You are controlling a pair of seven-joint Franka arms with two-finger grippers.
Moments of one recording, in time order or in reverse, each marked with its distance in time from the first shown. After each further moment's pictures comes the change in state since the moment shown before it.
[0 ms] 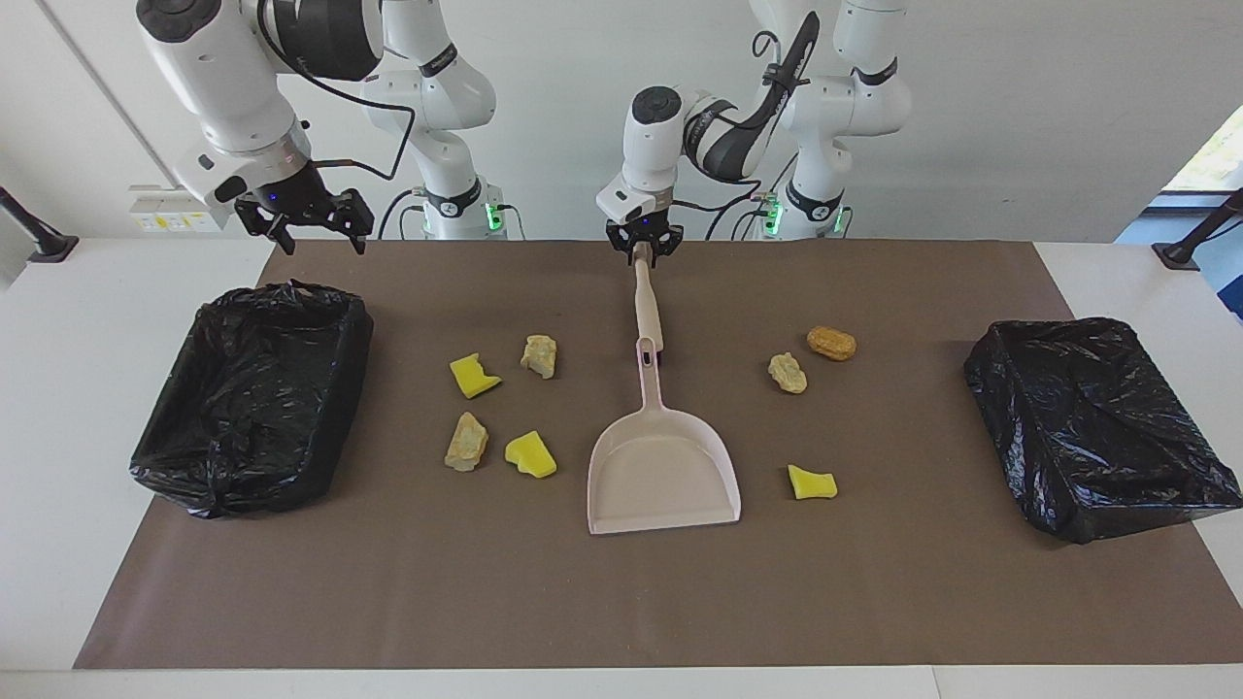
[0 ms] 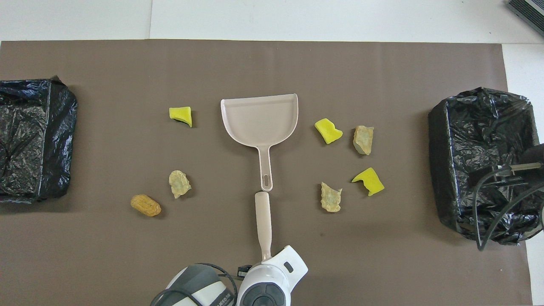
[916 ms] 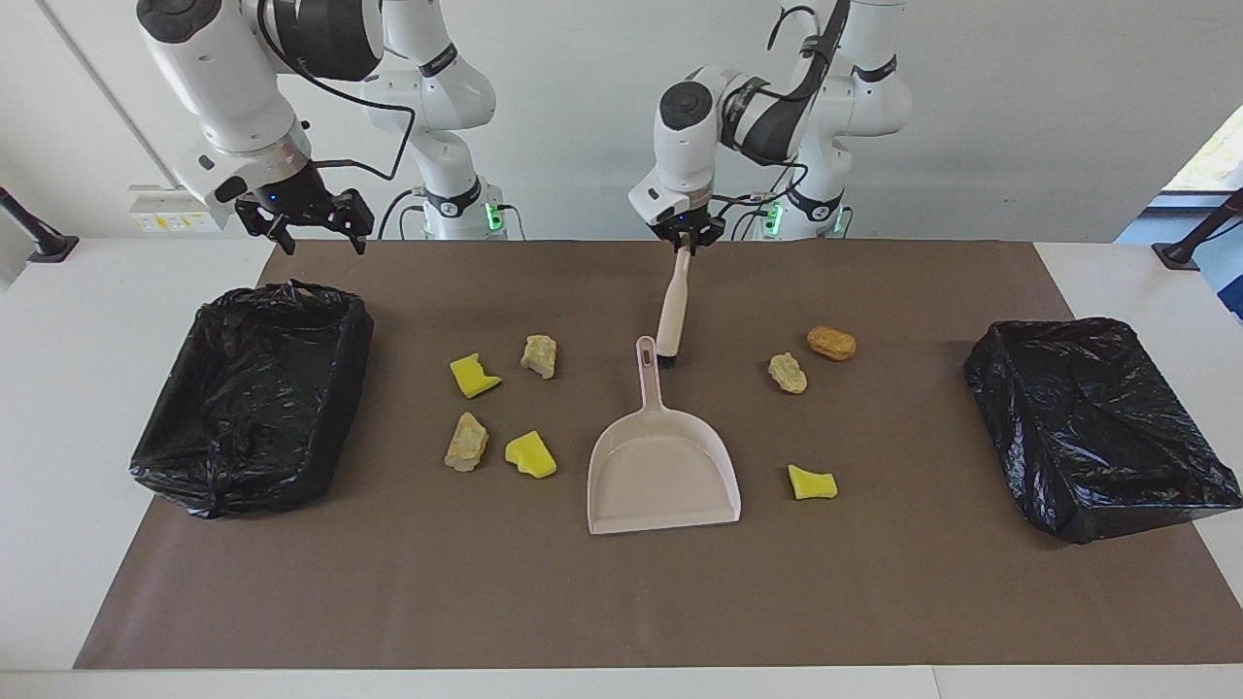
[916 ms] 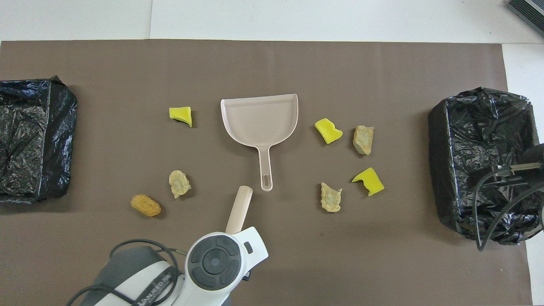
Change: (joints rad) left arm -0.008 -0.174 0.285 0.090 0.001 -0.488 0.455; right arm 0.000 0.000 0.000 0.000 0.002 0.000 0.000
